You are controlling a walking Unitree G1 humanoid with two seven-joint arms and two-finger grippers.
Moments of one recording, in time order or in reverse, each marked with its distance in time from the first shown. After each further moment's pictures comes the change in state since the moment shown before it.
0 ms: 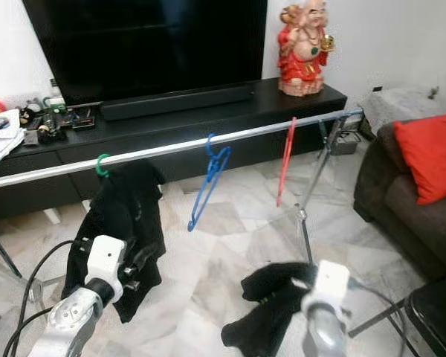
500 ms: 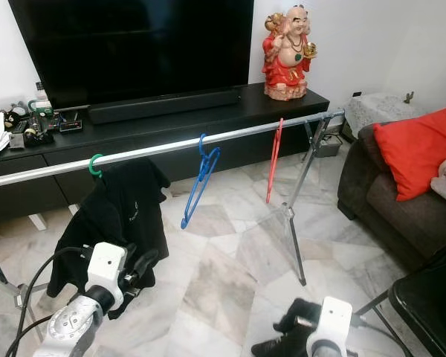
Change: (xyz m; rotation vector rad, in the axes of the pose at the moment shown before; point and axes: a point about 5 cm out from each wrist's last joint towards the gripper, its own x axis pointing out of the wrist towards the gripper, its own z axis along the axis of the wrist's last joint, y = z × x) left arm -0.005 -0.002 -0.005 0.030 -0.002 -0.001; right arm -0.023 -0.021 -0.053 -0.038 0.191 -0.064
